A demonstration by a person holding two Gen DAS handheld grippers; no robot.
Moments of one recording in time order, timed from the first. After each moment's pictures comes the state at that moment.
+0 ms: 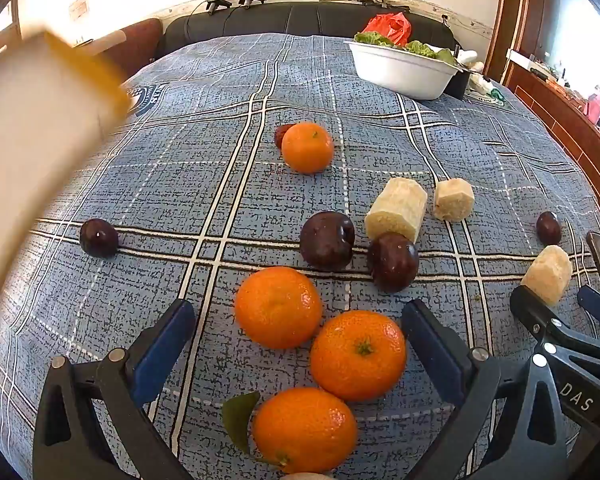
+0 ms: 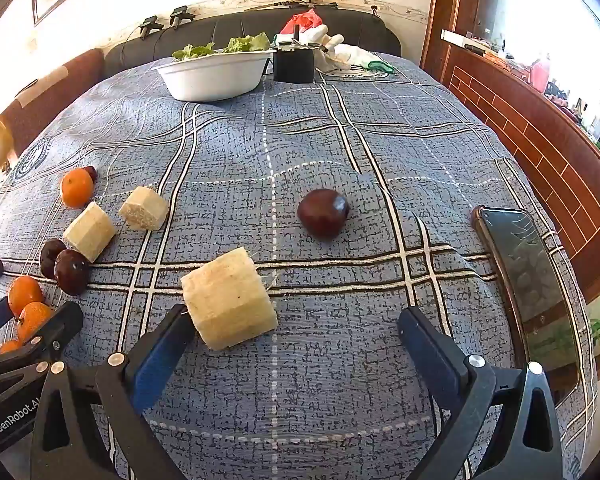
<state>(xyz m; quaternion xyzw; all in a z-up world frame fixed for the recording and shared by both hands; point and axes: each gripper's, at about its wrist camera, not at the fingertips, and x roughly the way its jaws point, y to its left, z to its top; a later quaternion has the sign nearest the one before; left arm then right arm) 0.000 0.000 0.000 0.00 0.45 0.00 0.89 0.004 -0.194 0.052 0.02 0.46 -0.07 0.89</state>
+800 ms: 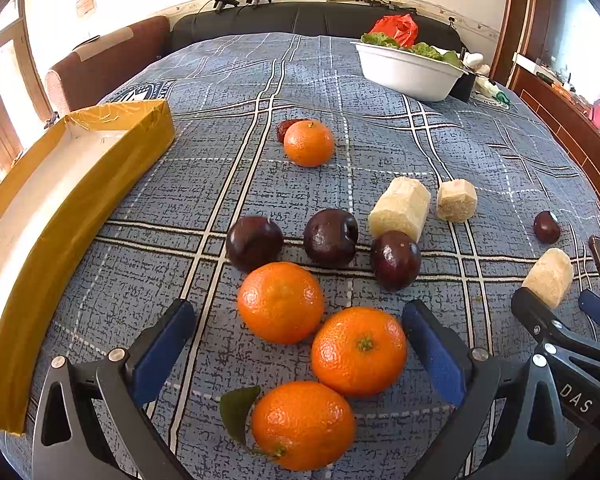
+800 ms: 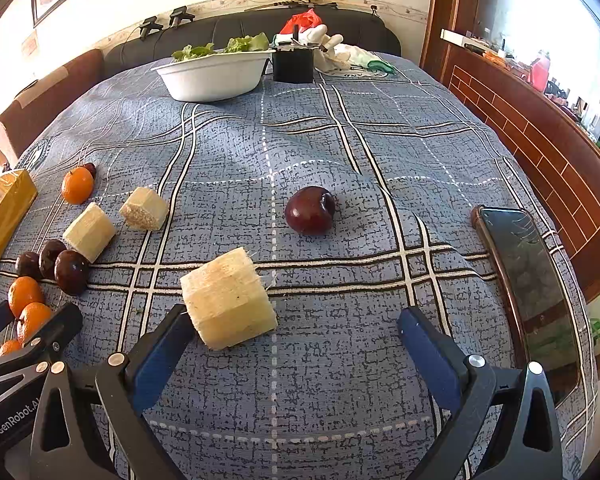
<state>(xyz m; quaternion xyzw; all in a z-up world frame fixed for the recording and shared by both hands) -0.002 0.000 0.001 0.00 0.45 0.01 0.89 0.003 -0.194 0.052 0.02 0.46 -0.07 0.89</state>
